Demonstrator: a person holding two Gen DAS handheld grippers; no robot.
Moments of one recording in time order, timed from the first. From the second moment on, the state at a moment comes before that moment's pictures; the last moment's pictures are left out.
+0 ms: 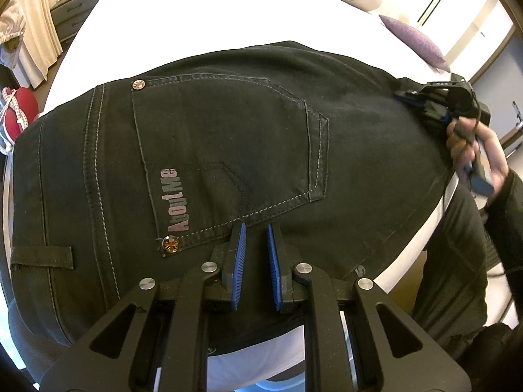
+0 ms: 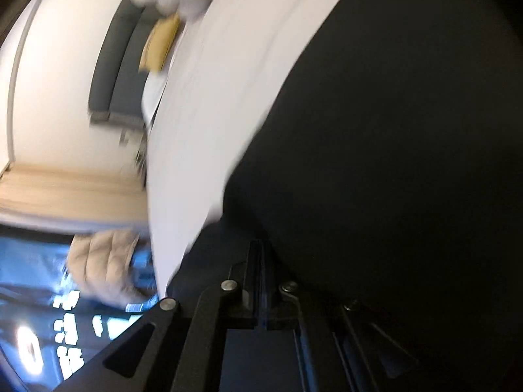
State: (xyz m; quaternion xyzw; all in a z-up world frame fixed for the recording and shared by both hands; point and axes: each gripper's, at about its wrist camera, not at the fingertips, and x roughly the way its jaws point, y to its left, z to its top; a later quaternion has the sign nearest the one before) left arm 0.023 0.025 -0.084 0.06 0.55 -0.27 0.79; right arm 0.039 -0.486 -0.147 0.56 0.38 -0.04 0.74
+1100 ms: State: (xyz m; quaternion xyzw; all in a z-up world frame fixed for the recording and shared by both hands) left arm 0.089 -0.139 -0.070 0.06 0.52 -0.38 0.76; right arm -0.033 -0.441 -0.153 0.56 0.38 -0.02 0.74
